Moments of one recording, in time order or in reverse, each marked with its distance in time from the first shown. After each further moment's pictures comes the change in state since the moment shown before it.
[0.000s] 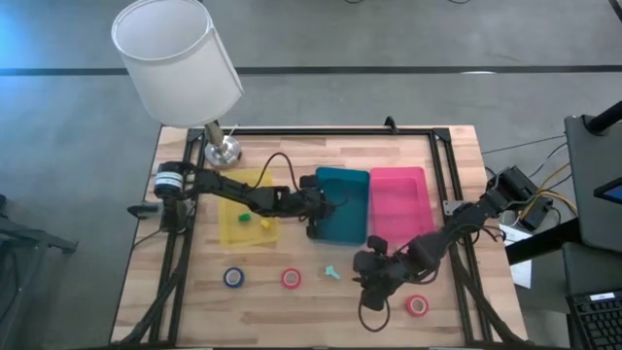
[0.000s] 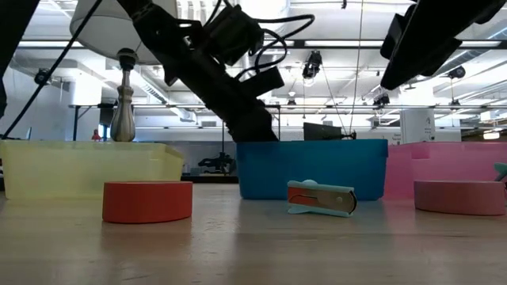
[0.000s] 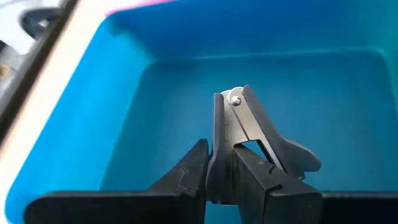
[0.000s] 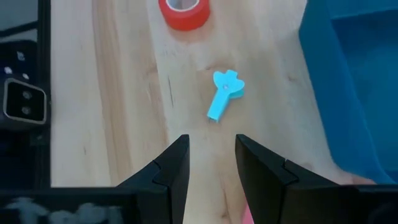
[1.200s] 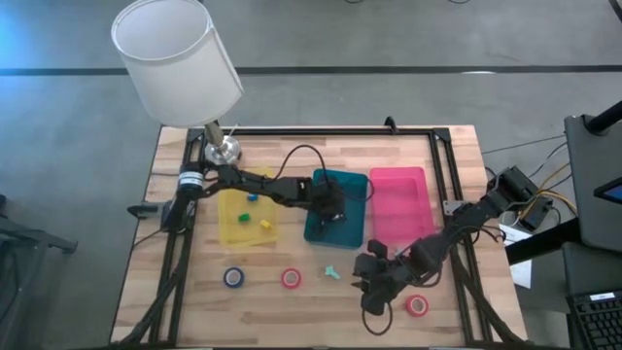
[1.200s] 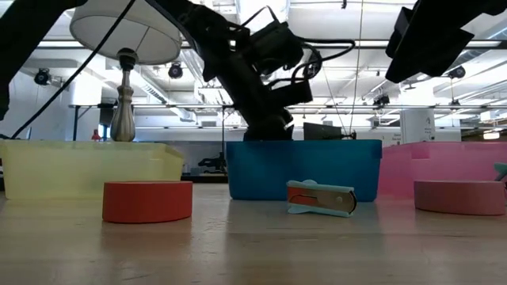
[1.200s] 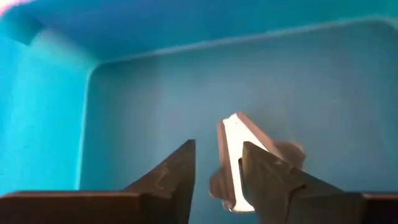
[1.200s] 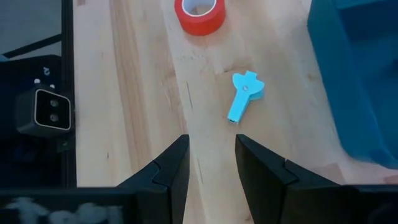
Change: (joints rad) left arm 0.060 0.175 0.347 -0.400 0.186 0.164; right arm 0.024 0.000 -0.015 0.065 0.000 0.049
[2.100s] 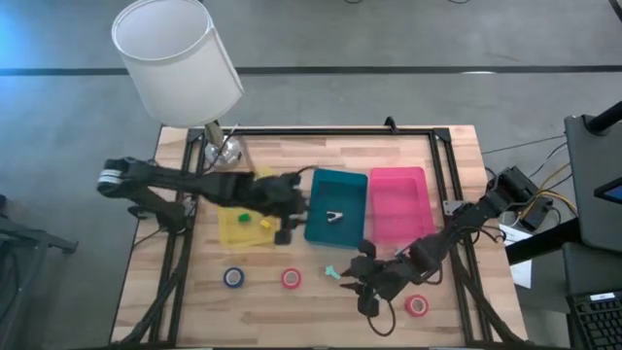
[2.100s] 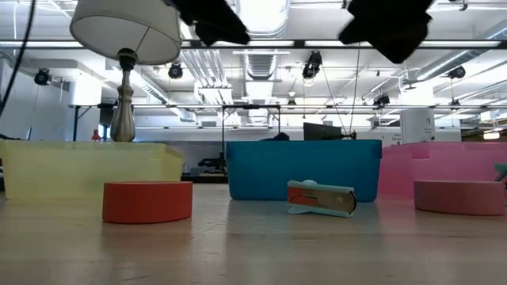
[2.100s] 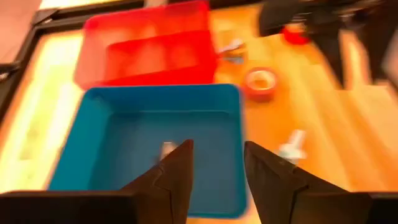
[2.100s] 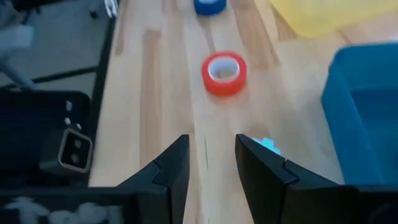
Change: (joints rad) left arm -0.153 -0.625 -0.238 -0.113 0.050 -0.270; right arm -0.010 0.001 -0.043 0.271 0.081 -0.195
